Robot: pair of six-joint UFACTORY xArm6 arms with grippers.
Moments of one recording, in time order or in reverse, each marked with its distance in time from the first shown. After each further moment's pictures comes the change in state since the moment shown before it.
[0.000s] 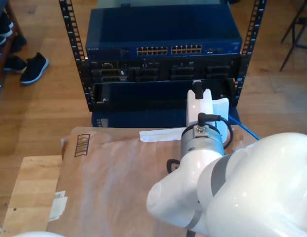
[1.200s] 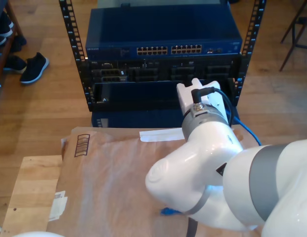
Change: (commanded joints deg) left arm 0.0 0.1 0.0 0.1 0.0 0.0; right arm 0.4 -10.7 -2.4 8.6 21.4 -25.4
